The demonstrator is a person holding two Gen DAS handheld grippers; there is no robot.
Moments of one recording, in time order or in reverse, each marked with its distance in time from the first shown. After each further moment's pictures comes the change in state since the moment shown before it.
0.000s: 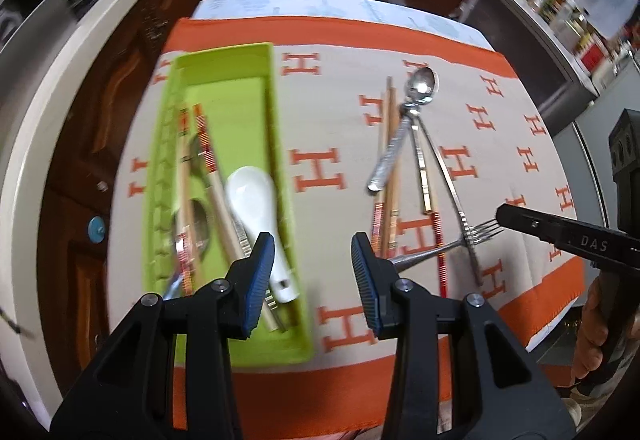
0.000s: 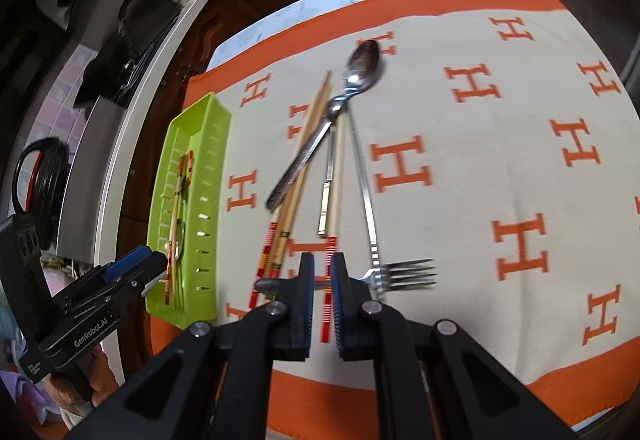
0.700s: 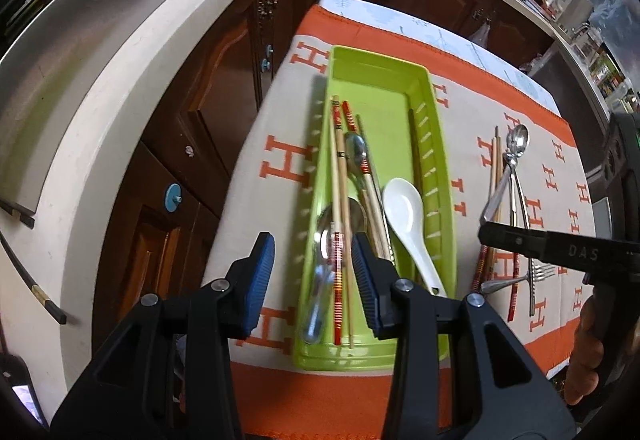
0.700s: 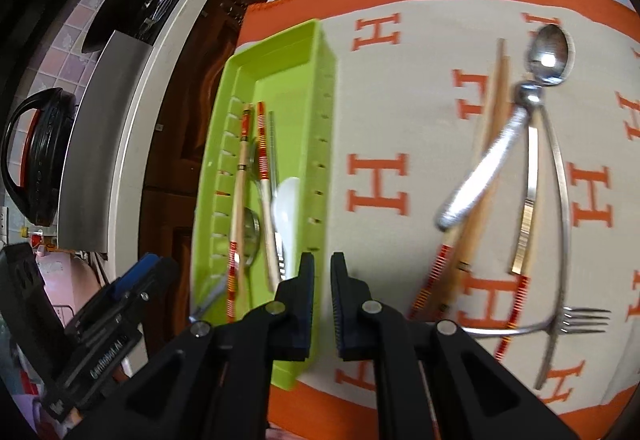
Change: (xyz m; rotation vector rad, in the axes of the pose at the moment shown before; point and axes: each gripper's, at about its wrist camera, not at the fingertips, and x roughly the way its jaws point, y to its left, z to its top) left arm -0.014 0.136 -0.021 -0.262 -0.038 0.100; right arm 0.087 0.125 0.022 -0.106 0.185 0.040
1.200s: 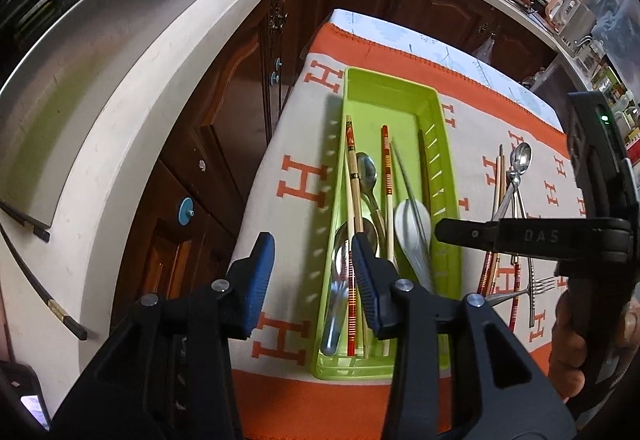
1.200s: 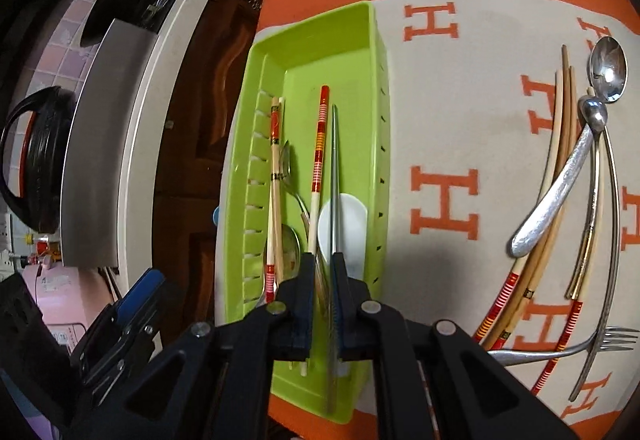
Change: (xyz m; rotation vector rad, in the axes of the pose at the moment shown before) left arm -0.009 0.019 0.009 -0.027 -0.040 0.010; right arm 0.038 0.039 0.028 0.004 0.069 0.044
